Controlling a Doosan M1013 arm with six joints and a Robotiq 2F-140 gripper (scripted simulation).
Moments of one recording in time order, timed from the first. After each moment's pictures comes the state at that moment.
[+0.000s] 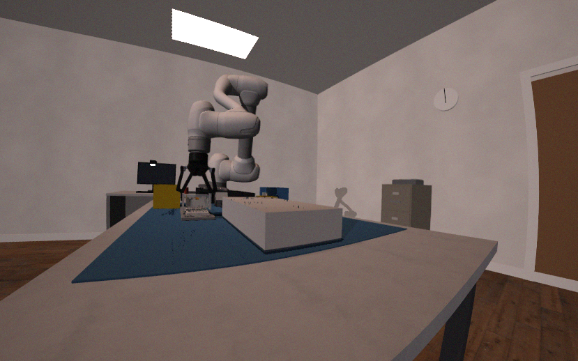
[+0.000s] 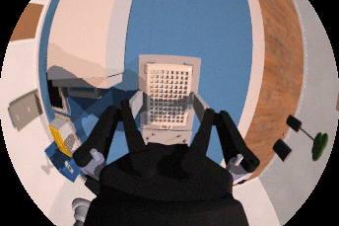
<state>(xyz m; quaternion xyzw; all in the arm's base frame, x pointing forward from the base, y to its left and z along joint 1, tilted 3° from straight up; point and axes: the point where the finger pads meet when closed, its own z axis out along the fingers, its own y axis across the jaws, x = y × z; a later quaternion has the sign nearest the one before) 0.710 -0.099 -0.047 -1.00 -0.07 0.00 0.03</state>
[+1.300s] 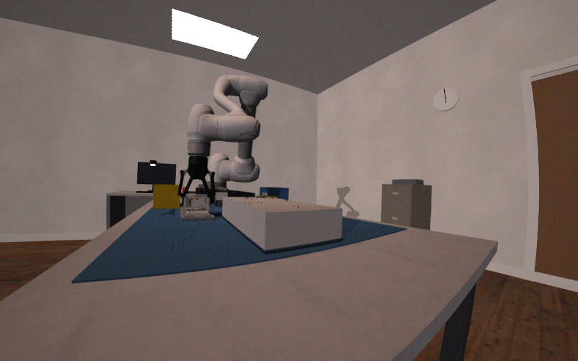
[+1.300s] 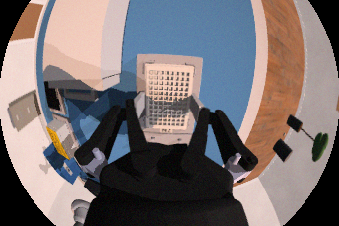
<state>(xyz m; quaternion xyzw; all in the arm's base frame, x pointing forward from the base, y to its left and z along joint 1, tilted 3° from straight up) 0.710 -0.098 -0.061 -1.00 -0.07 0.00 0.03</state>
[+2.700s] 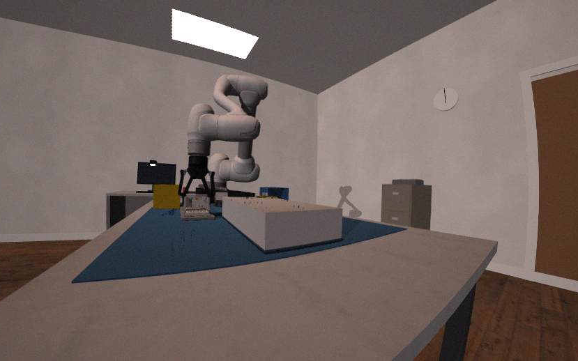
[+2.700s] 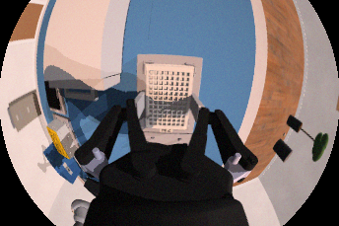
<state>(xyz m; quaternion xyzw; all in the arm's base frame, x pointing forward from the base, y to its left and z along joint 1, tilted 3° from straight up) 0.710 -0.098 -0.059 -1.00 -0.07 0.00 0.03</state>
